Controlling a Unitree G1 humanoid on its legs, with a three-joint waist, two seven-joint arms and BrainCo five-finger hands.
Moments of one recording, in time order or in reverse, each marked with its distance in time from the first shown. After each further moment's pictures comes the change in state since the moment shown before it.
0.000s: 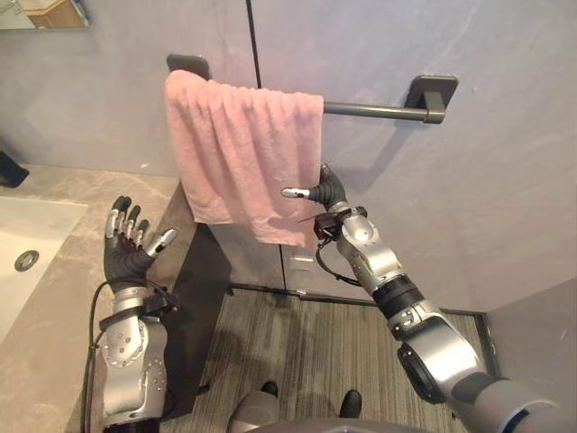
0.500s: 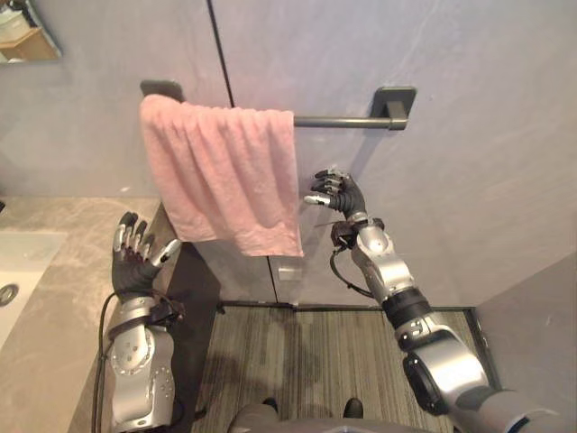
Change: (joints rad) left arm 0.044 -0.061 0.000 0.000 -0.001 0.001 -0.018; right arm 0.053 -0.013 -0.083 0.000 -0.093 -0.001 -0.029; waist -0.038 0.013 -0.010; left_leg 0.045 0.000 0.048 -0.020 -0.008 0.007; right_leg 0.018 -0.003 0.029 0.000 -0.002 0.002
